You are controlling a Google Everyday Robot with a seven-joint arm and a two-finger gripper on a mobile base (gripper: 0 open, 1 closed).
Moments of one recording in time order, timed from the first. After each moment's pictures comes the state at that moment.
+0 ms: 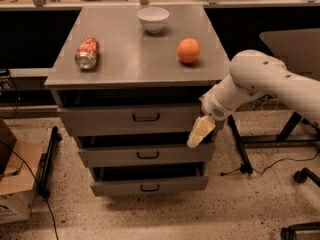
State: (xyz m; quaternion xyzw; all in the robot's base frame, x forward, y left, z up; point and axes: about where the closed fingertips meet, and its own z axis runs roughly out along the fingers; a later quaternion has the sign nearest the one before) arm 0.589 -0.126 0.703 -0.57 0.78 0.12 0.21
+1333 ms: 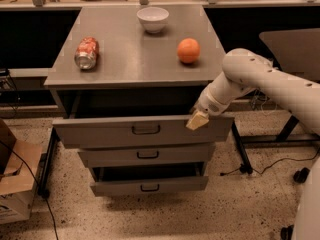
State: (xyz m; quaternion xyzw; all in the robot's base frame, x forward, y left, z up) arm 0.628 -0.118 0.672 -0.59 0.77 0.15 0.19
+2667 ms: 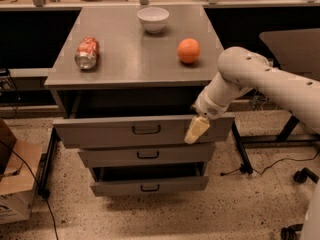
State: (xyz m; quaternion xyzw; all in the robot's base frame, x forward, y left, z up) arm 0.594 -0.117 0.678 -0.61 0.76 0.15 0.15
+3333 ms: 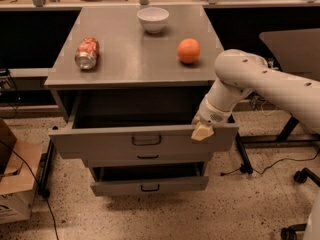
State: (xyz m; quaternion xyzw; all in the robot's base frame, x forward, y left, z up) arm 0.552 -0.125 0.671 -0.64 0.75 0.15 0.07
